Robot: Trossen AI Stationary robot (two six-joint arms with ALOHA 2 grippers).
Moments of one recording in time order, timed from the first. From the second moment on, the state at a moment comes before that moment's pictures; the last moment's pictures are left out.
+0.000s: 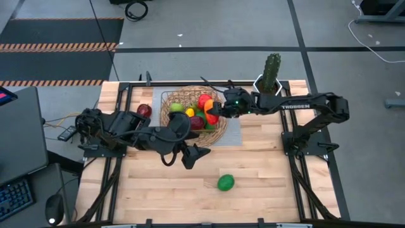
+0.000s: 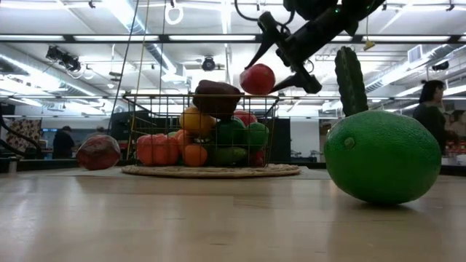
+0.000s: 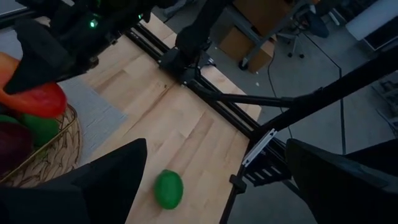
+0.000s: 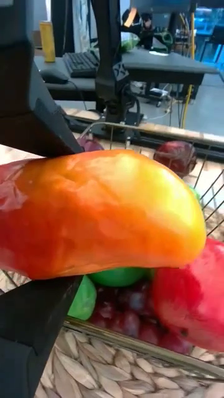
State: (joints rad) left arm -0.40 1.77 2.28 -1.10 -0.46 -0.93; right arm -0.23 1.44 1.02 -0.18 -0.02 1.19
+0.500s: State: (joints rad) left arm -0.37 1.77 2.28 -1.10 -0.48 -0.97; right arm -0.23 1.43 1.02 -0.18 -0.03 1.15
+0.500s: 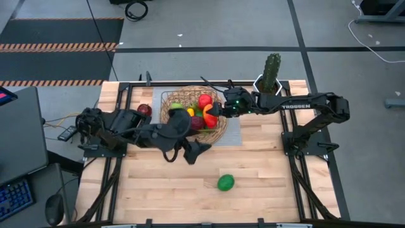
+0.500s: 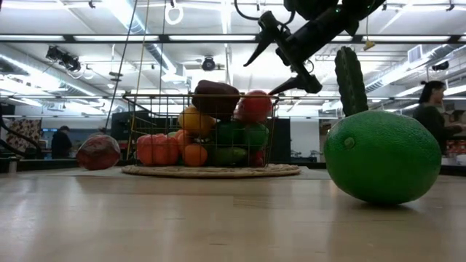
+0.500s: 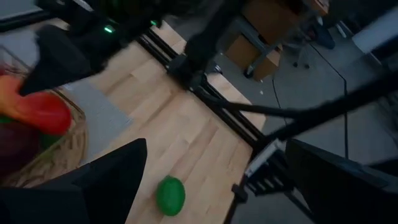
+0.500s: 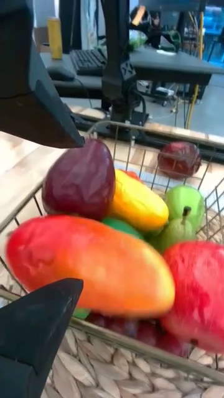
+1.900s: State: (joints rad) left arm 0.30 1.48 1.84 -1.57 -0.27 -0.79; right arm -0.23 1.05 1.02 -0.45 -0.21 0.85
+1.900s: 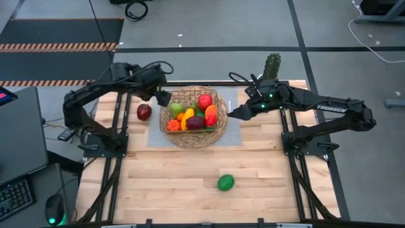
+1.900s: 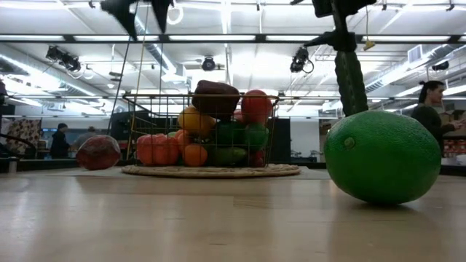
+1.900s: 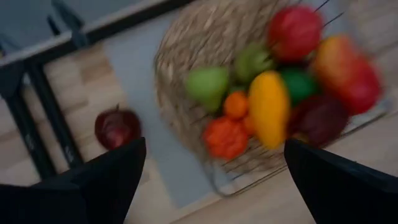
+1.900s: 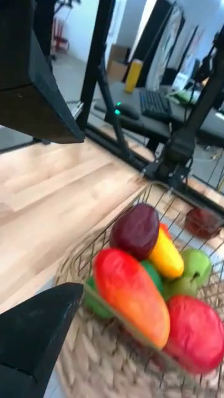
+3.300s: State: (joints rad) left arm 0.78 1.20 0.83 -1.15 -0.06 -0.26; right arm -0.21 1.06 1.02 -0.54 0.15 1.19
